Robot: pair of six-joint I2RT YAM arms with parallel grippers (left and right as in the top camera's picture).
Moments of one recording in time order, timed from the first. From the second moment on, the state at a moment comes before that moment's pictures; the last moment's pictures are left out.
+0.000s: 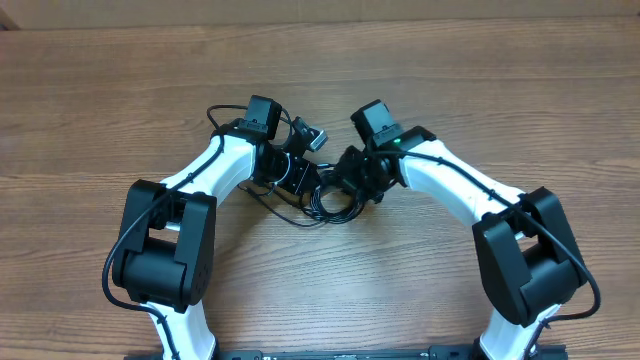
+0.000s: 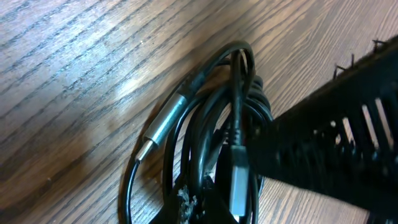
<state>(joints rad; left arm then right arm) -0.28 1.97 1.23 -0.61 0.66 0.24 0.50 1.91 1.27 -0.61 -0.39 1.04</state>
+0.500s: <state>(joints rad) -0.28 1.97 1.23 -0.61 0.64 0.24 0.53 1.91 1.27 -0.54 -0.30 1.20</state>
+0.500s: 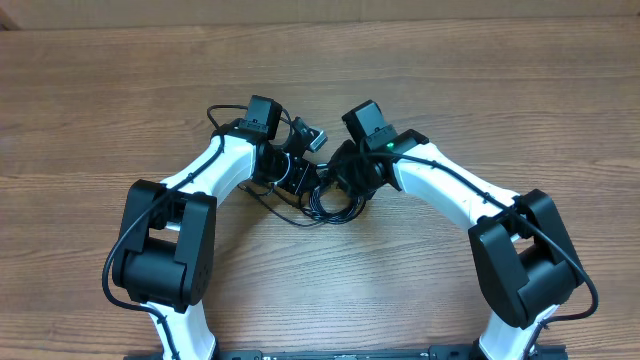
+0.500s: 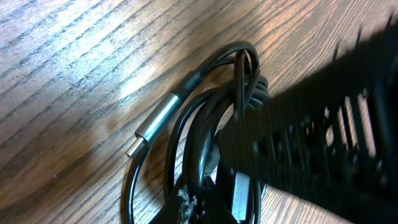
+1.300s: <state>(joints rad) -0.28 1.97 1.23 -0.61 0.64 0.23 0.61 1.91 1.27 -0.51 -0.13 1.27</state>
